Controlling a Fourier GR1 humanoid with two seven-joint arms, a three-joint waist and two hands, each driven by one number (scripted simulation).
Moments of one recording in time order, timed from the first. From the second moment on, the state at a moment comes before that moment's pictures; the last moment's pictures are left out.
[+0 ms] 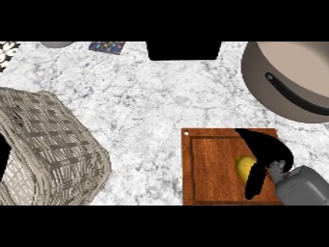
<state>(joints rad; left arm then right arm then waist) 0.02 0.77 -0.30 -1.54 0.38 0.41 0.03 -0.29 -0.48 0.51 -1.49 0.34 0.41 0.84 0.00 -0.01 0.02</state>
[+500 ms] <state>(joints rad) 0.00 0.76 -0.30 -1.53 0.36 0.41 0.05 -0.29 -0.48 0.51 -1.44 0.43 0.43 0.68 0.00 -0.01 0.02</state>
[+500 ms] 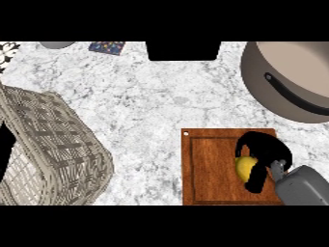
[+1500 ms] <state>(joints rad) 0.01 0.77 -0.30 -1.51 0.38 0.40 0.02 -0.51 -0.45 0.49 -1.37 0.68 0.23 0.40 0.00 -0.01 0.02</state>
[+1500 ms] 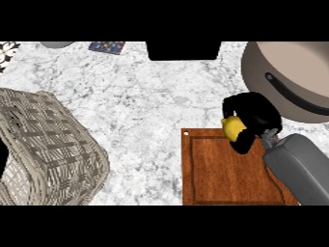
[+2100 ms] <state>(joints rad) 0.04 0.78 -0.31 -1.54 0.39 0.43 0.01 -0.57 -0.51 0.26 -1.59 0.76 0.03 0.48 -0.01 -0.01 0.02</state>
